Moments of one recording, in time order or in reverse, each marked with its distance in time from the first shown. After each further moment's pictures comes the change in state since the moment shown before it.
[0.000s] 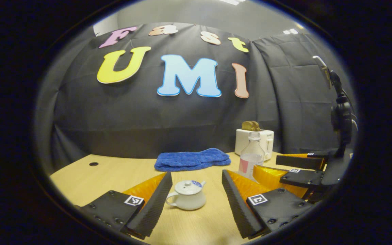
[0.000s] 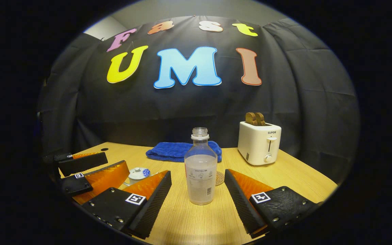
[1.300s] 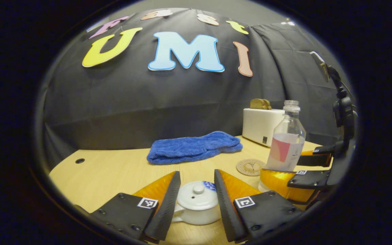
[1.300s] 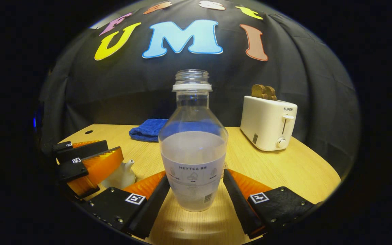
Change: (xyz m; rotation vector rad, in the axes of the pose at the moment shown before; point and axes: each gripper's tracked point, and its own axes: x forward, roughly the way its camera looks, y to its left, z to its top) left arm 0.082 0.022 -0.052 0.041 0.126 -0.039; right arm 0.070 -0.007 -0.054 -0.008 0.195 -0.020
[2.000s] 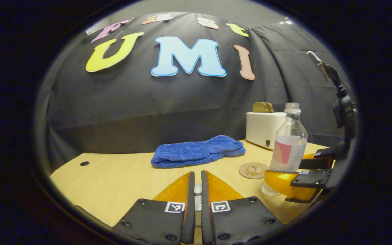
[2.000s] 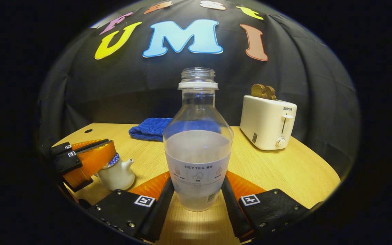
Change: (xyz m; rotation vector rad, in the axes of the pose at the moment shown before) left arm -0.004 0.001 0.005 -0.011 -0.047 0.038; right arm -0.003 0.000 -0.001 -0.005 0.001 -0.008
